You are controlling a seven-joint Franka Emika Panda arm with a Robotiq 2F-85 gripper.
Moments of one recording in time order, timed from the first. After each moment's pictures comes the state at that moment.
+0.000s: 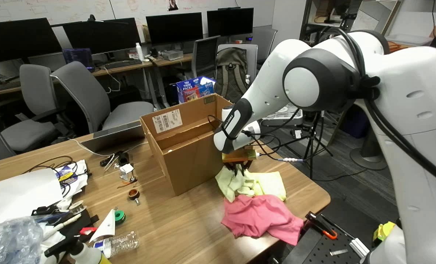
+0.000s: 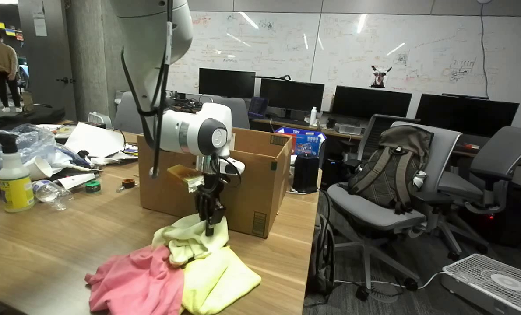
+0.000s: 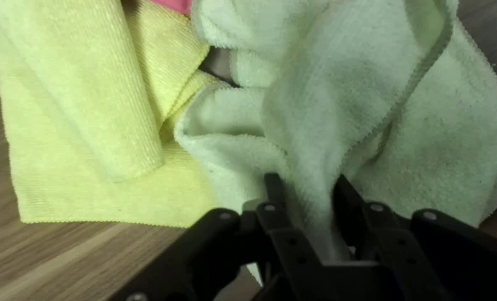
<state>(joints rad) 0.07 0.66 -0.16 -1.97 0.08 2.48 0.56</state>
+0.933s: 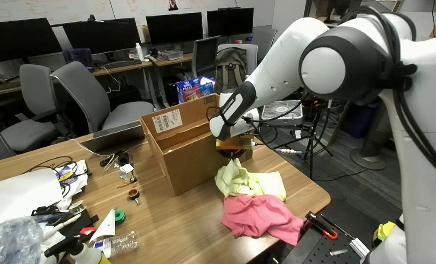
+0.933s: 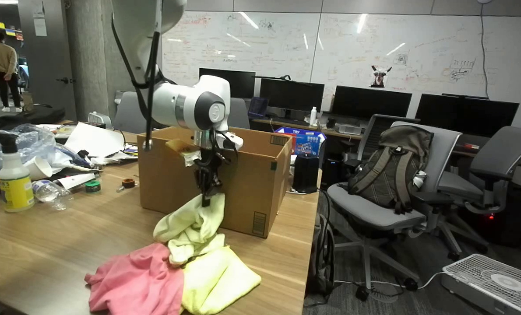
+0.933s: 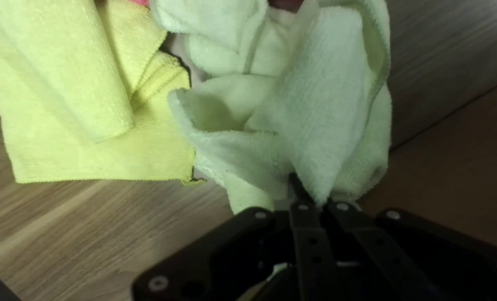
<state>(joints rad) 0.08 0.53 -0.15 -1.99 0.10 2.48 0.58</state>
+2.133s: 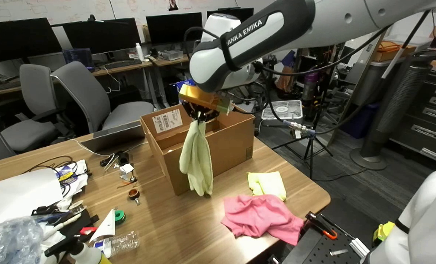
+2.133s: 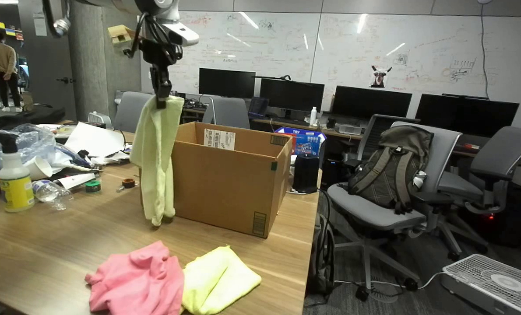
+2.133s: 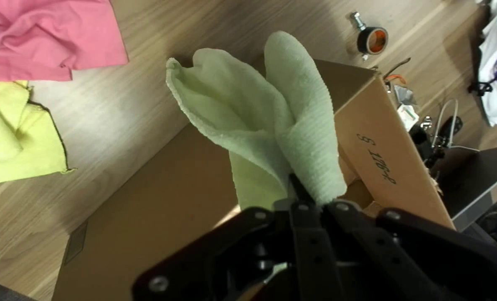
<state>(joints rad) 0.12 0.01 0.03 -2.10 0.15 2.44 0.85</state>
